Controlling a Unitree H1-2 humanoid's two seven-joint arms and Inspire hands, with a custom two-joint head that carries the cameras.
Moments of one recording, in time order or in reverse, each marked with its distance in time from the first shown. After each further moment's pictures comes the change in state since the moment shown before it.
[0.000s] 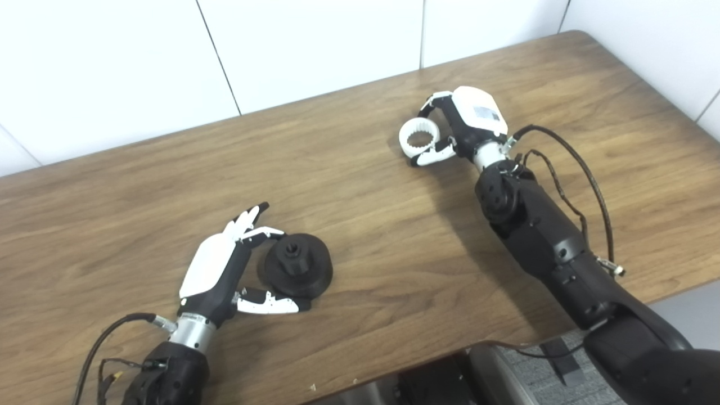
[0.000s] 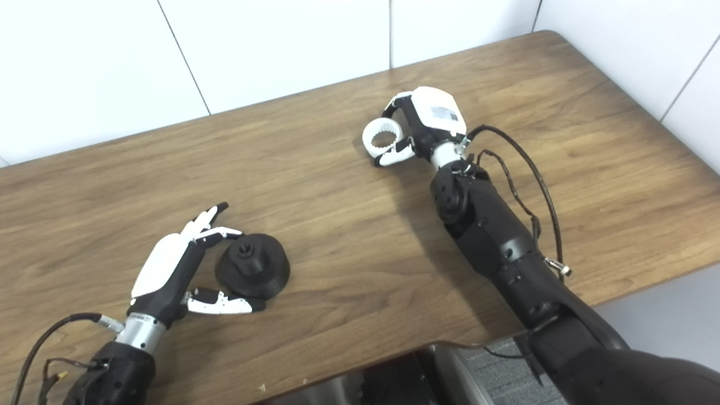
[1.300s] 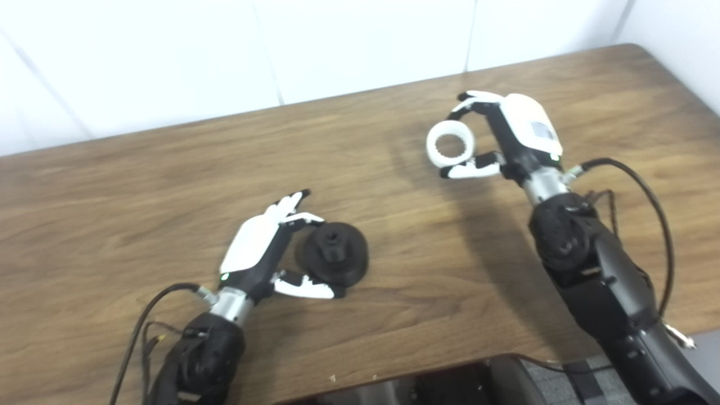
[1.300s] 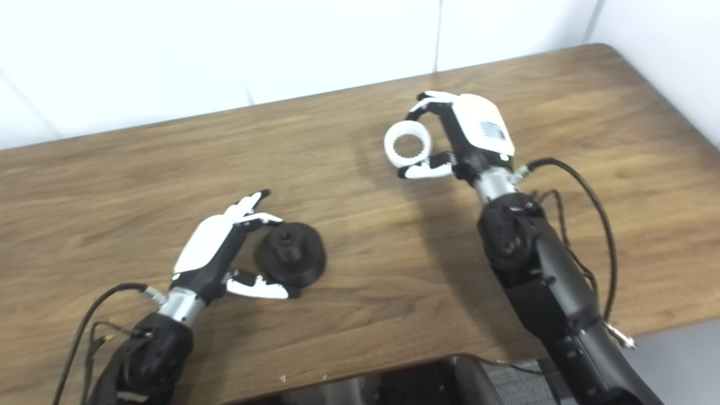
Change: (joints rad) left arm -0.008 -0.046 -0.004 0.001 0.040 0.031 0.000; right arm 0.154 0.006 -0.017 -0.379 0.046 -0.041 0.075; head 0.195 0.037
